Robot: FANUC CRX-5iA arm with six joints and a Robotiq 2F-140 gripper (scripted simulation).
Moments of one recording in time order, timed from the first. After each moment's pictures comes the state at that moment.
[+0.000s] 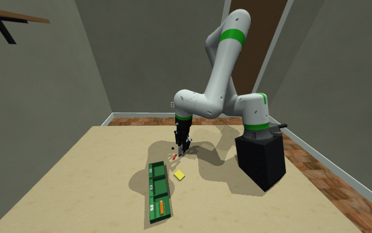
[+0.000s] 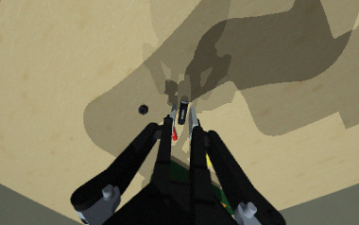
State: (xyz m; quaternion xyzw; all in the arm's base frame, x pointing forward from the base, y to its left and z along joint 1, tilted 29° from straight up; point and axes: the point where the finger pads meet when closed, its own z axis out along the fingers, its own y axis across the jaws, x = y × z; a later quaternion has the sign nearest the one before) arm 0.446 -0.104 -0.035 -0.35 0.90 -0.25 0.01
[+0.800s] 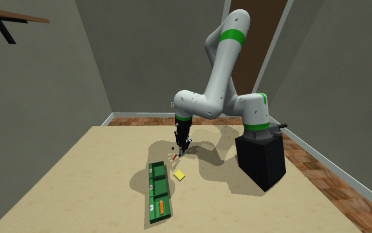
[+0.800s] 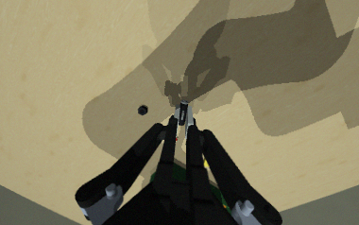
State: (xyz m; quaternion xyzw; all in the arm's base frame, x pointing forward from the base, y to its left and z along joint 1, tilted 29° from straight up) arm 0.447 -0.106 -0.037 -0.35 0.90 -0.25 0.01
